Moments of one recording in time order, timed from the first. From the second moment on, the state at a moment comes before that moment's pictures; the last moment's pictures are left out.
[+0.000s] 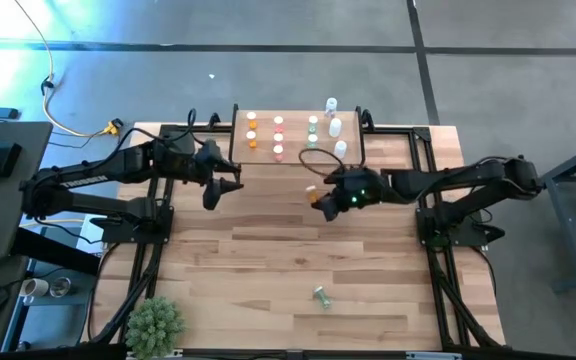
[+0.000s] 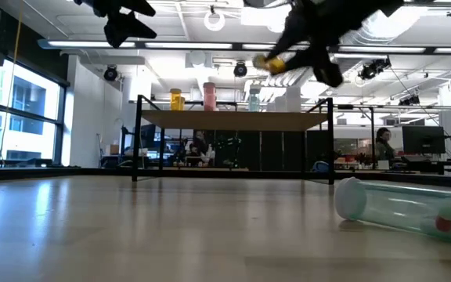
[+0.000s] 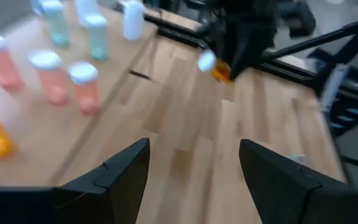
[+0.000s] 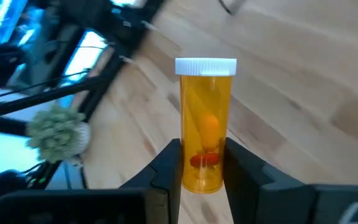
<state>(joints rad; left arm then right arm) 0.36 0.90 0.91 -0.49 0.12 -0.19 0.00 1.31 0.89 -0.18 0.03 0.93</state>
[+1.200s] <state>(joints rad) 0.24 1.15 0.91 -0.32 0.30 -0.57 -0.03 1.69 1.33 -0.32 -0.30 0.29</state>
